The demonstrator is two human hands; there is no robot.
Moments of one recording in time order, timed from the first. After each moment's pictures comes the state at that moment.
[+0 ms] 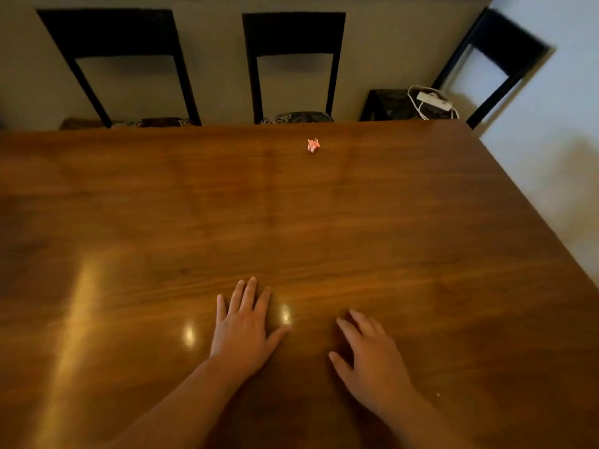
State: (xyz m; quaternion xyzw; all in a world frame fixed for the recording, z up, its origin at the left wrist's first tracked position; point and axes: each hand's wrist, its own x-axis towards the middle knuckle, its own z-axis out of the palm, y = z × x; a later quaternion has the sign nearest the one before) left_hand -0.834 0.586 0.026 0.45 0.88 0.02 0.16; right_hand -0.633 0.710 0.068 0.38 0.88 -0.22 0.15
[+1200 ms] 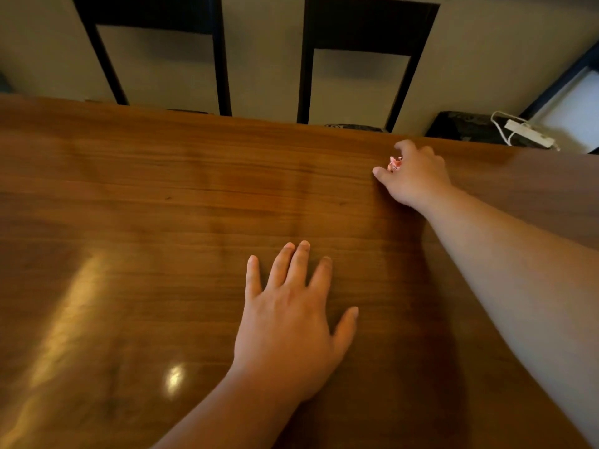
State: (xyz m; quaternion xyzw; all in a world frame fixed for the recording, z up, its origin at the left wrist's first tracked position) left_hand -0.965 0.749 -0.007 0.43 0.89 0.14 0.02; right_hand -0.991 1.038 0.024 0.44 0.89 -0.11 -0.06
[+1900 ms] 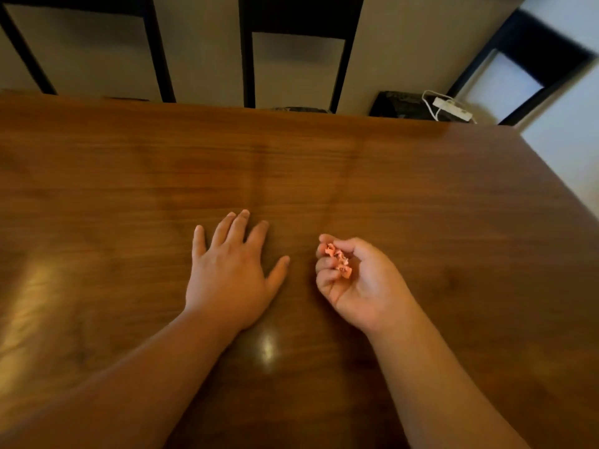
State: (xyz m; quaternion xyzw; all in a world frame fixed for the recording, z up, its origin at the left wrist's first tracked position) left_hand -0.967 0.746 -0.004 0.43 0.89 0.12 0.03; right_hand -0.833 0.873 0.039 0.39 0.15 -0.90 -0.12
